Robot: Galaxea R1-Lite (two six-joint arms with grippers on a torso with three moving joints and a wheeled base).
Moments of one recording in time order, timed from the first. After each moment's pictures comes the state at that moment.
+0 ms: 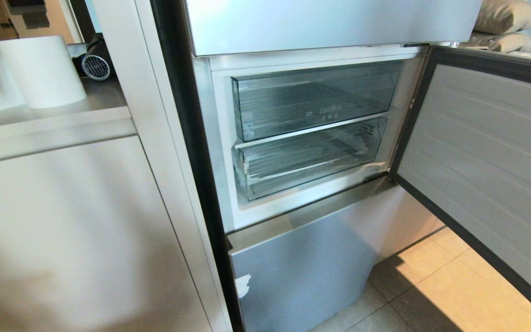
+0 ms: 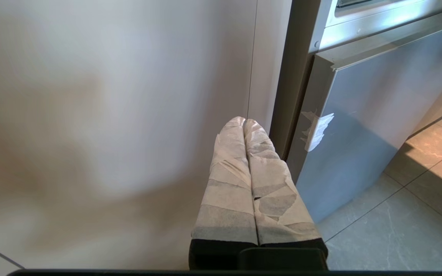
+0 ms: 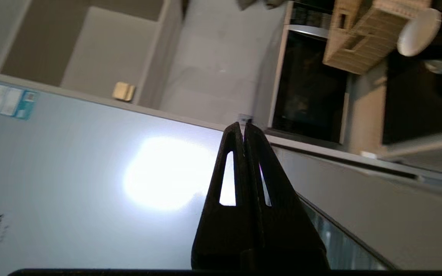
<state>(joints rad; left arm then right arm) -0.01 0.00 0.00 0.00 0.00 0.00 -1.44 1.20 -1.65 0.14 0.95 1.63</state>
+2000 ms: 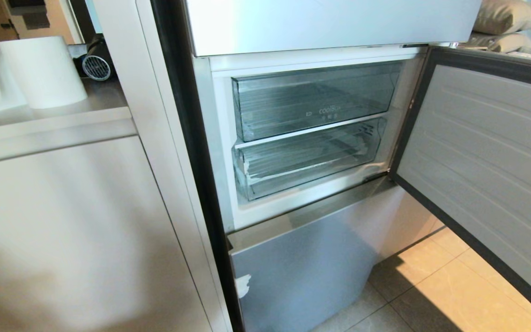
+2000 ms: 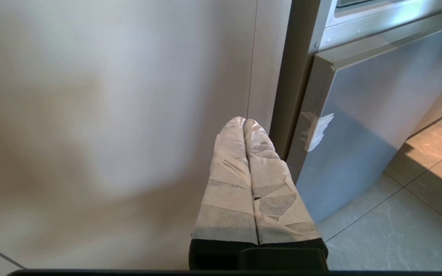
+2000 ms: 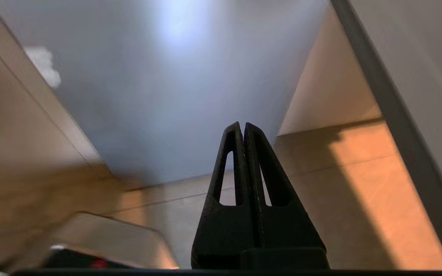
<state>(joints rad) -0.01 0.00 0.00 0.00 0.00 0.00 -0.03 0.25 -0.03 -0.04 0.20 -0.12</state>
